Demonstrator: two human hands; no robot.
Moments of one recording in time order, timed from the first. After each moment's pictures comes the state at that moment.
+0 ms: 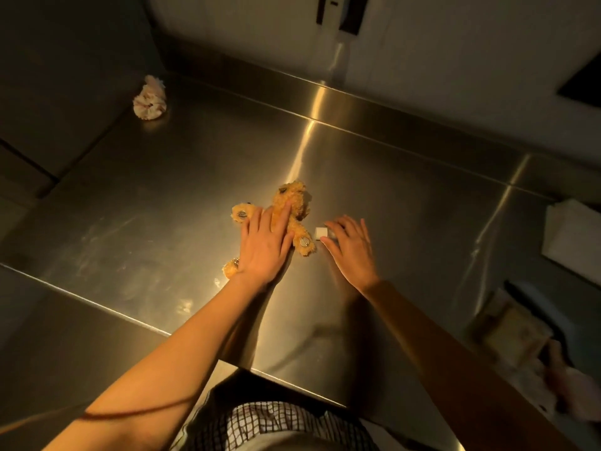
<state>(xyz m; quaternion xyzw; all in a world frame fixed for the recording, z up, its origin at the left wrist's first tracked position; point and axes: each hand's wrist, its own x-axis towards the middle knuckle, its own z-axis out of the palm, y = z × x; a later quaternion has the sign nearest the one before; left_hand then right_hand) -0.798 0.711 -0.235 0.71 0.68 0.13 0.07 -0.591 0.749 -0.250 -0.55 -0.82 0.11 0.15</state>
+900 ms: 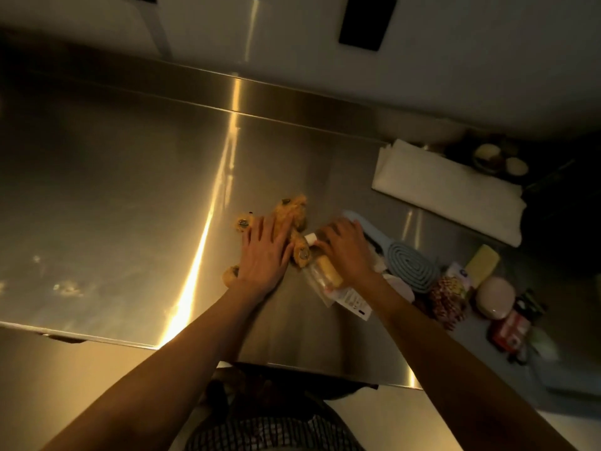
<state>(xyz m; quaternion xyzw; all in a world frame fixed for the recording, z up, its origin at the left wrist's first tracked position) -0.482 0.635 -0.239 0.78 0.60 0.12 0.12 -0.280 0.653 -0.228 -0.61 -0.79 0.06 0.07</state>
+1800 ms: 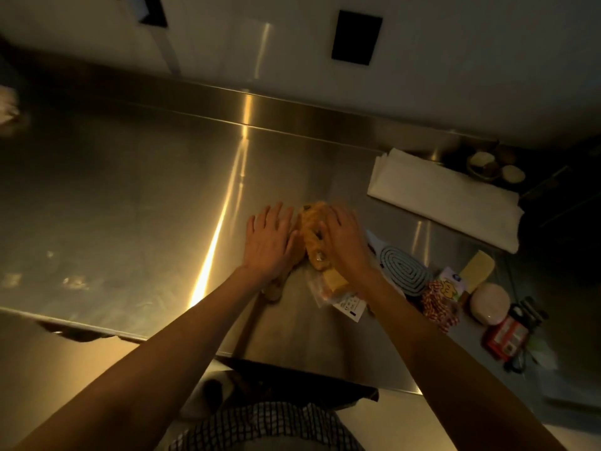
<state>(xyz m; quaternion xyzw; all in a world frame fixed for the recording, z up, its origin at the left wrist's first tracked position) -0.460 0.644 -0.205 0.78 0.61 0.12 0.08 -0.277 0.651 -0.197 -0.60 -0.78 0.05 0.18</state>
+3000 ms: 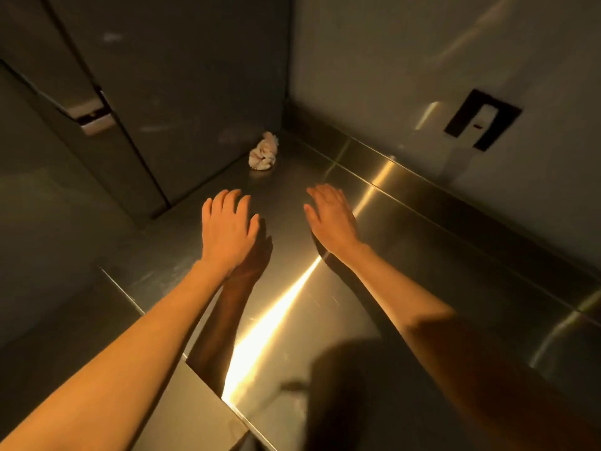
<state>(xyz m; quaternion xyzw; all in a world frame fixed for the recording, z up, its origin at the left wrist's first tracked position) -1.023 0.753 -0.164 0.54 0.82 0.17 -0.07 -0.849 0.881 -0.155 -0.39 -0.90 0.11 0.19</state>
